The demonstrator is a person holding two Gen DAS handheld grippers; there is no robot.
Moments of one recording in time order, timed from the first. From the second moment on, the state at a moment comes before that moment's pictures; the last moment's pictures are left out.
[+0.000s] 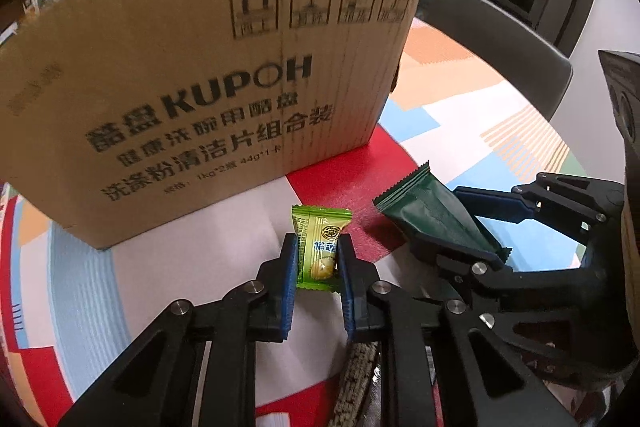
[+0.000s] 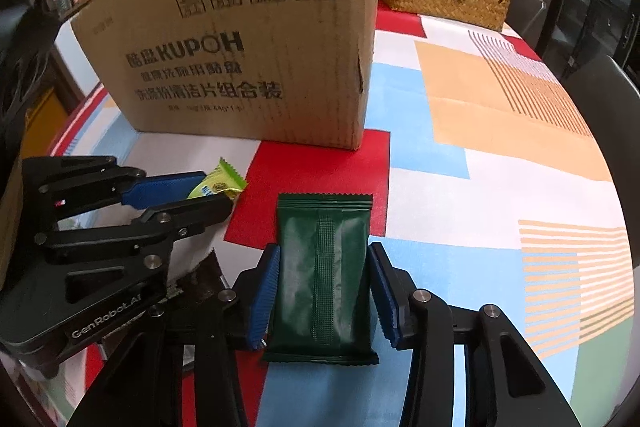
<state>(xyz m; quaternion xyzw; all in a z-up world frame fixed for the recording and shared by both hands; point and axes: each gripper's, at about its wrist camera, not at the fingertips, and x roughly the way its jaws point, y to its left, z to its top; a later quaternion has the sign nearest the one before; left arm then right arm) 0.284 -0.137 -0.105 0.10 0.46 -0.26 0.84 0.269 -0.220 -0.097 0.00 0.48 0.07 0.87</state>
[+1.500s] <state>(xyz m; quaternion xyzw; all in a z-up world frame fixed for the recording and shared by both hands) 0.255 -0.055 0.063 0.03 0.29 -0.17 0.94 0.259 -0.184 0.063 -0.01 0.28 0.08 0.96</state>
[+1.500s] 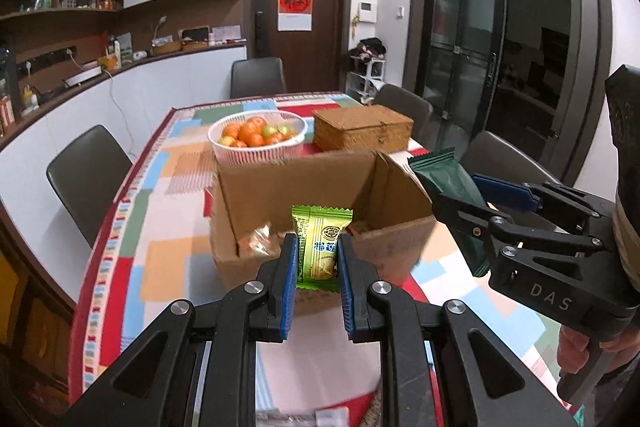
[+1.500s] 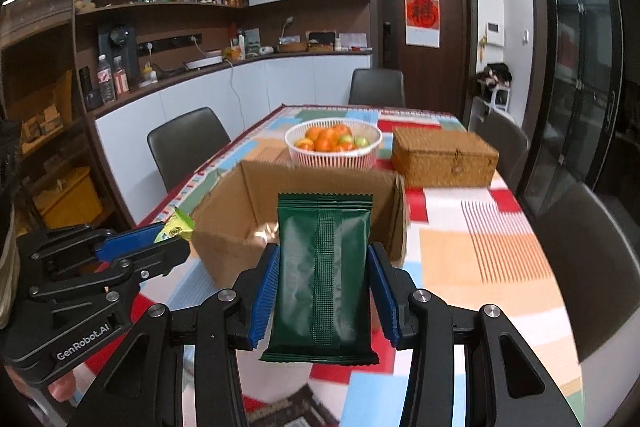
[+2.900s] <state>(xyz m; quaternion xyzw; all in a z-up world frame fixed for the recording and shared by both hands) 0.261 -0.032 0.043 0.04 0.31 -0.14 0.94 0.292 -0.172 0.051 0.02 0.31 0.07 0.95</state>
